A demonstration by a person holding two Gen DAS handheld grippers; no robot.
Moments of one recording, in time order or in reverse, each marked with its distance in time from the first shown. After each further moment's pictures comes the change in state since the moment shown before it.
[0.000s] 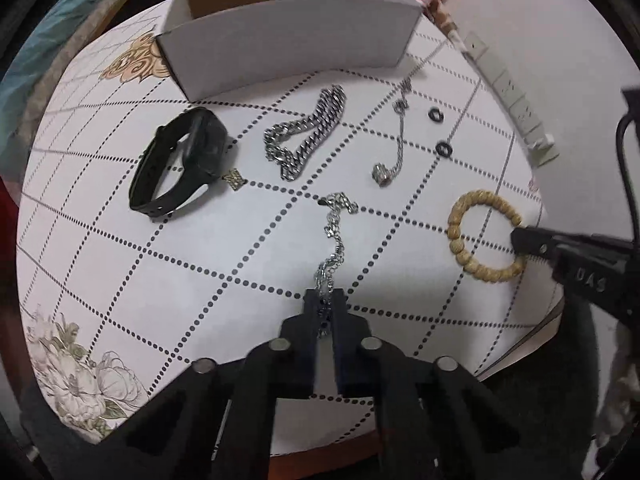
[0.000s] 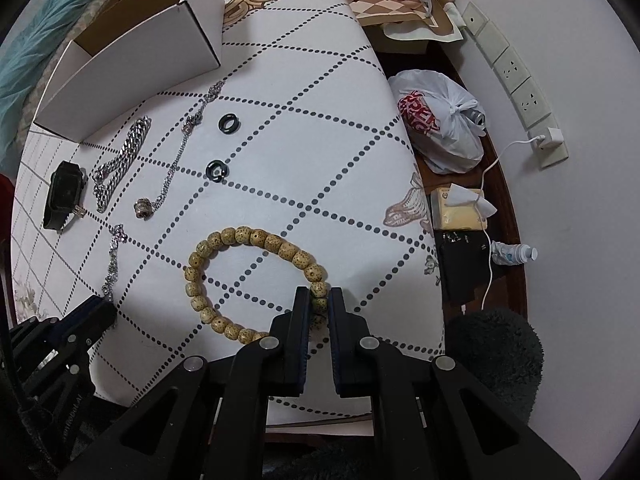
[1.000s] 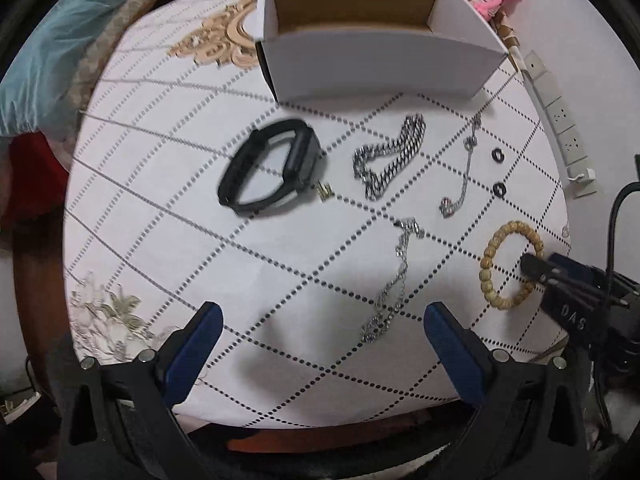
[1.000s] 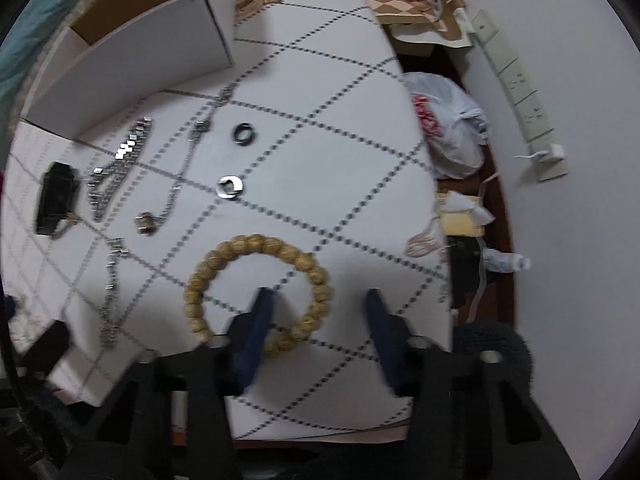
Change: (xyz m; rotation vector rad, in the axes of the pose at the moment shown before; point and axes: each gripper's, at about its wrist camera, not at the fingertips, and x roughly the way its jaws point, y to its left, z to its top) left arm -0.015 0.021 0.018 -0.146 0.092 0.127; right arm 0.008 0.013 0.019 -0.067 0.024 -0.053
